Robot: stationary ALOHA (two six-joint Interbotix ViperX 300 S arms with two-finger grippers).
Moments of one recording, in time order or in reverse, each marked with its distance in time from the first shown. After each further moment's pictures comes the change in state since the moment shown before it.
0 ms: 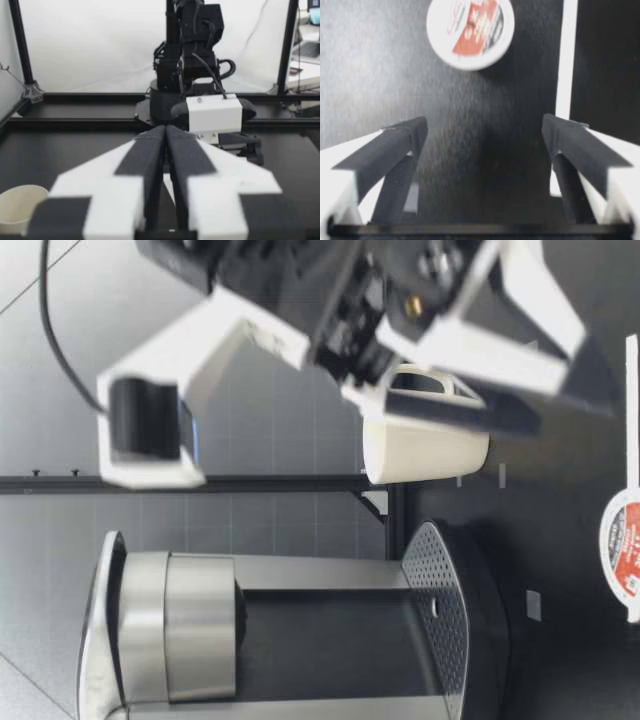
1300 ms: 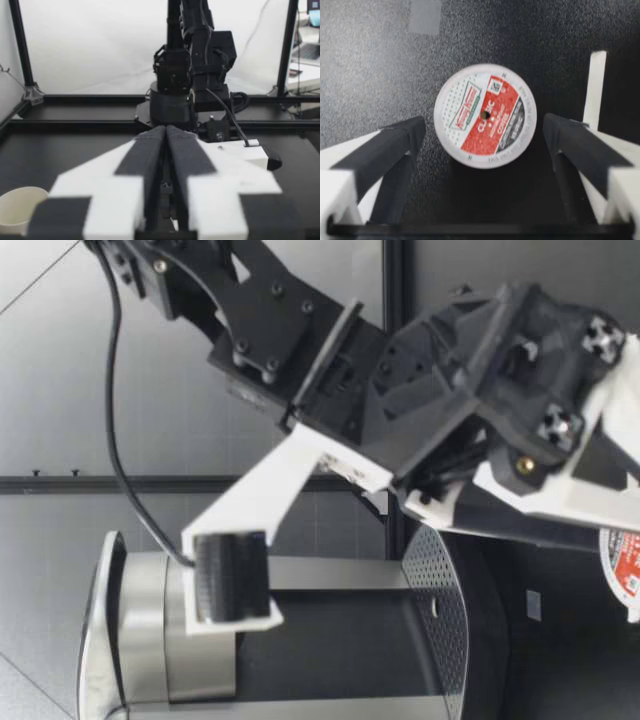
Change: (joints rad) left arm 0.000 -0.006 0.000 0.000 0.000 -0.002; right arm 0.018 0.189 -0.181 -0.029 -0.002 -0.002
